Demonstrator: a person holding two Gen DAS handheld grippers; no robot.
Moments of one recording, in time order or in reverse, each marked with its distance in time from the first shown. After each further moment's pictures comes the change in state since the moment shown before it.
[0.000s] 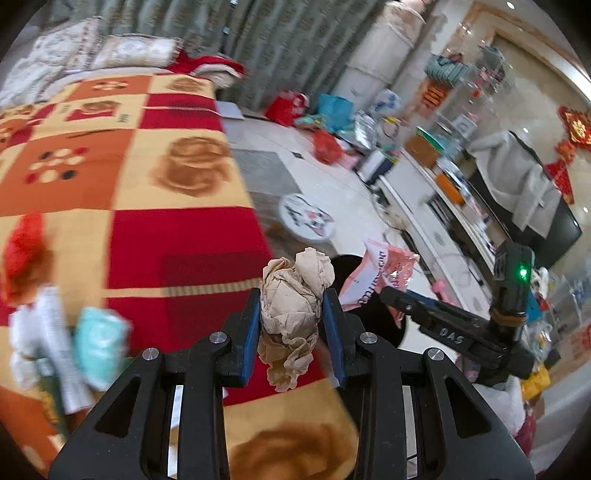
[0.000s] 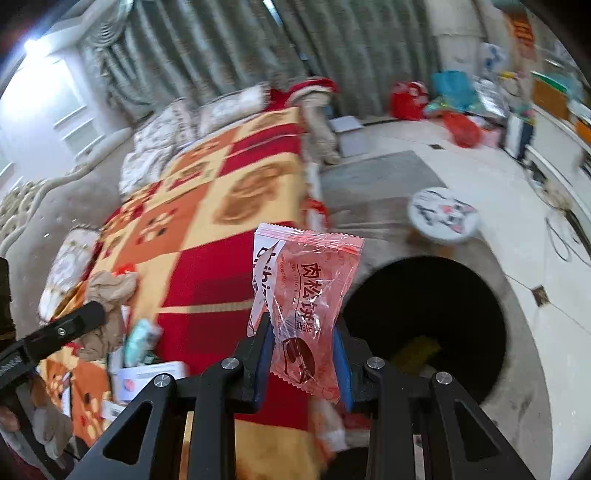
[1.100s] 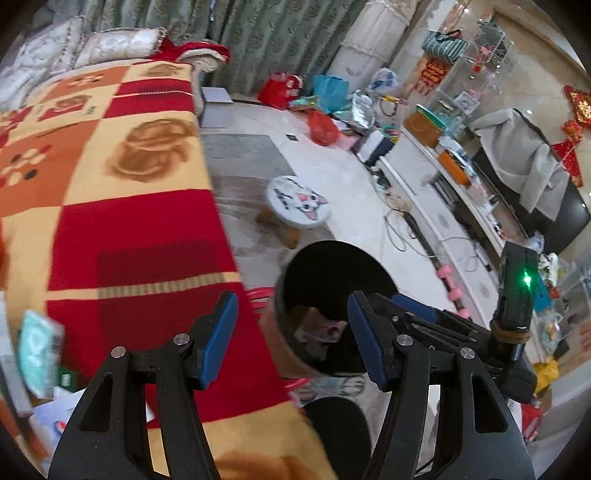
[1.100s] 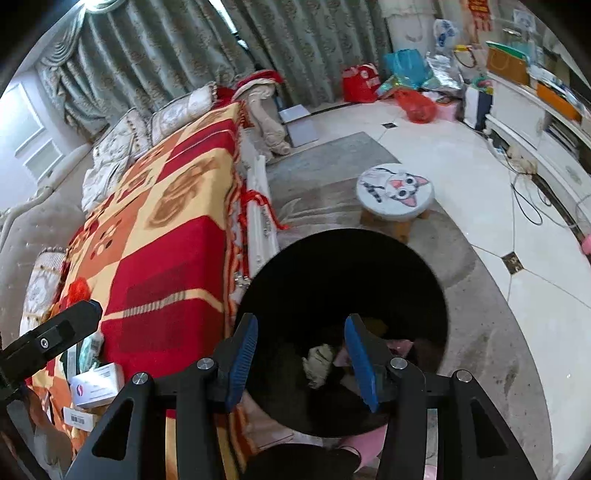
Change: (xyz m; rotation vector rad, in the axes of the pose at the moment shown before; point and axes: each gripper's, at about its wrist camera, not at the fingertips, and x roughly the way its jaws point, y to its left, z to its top) left arm 0.064 -0.042 0.000 0.027 0.045 0.057; right arm 0.013 -0.049 -0.009 0.075 0.027 -0.066
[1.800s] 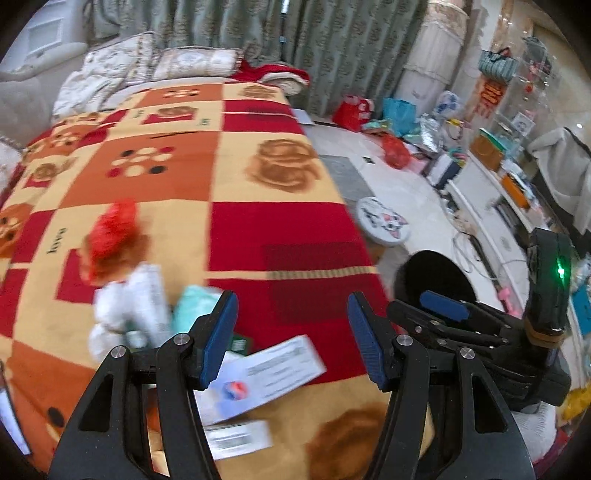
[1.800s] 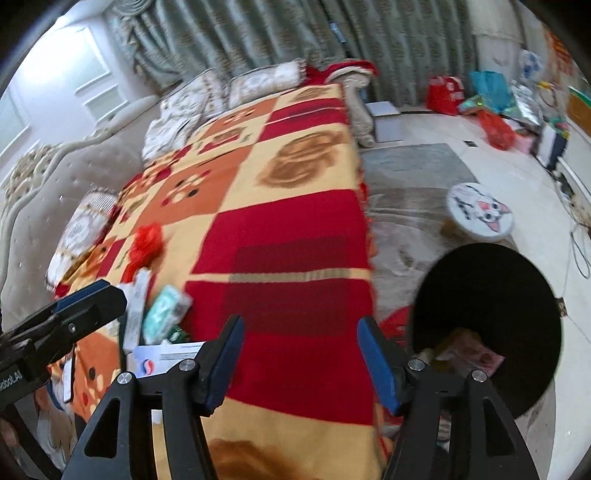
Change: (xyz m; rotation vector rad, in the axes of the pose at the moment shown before) left arm -0.095 0.099 -0.034 -0.065 -0.088 0.275; right arm 0.020 0.150 -0.024 -0.224 0.061 0.169
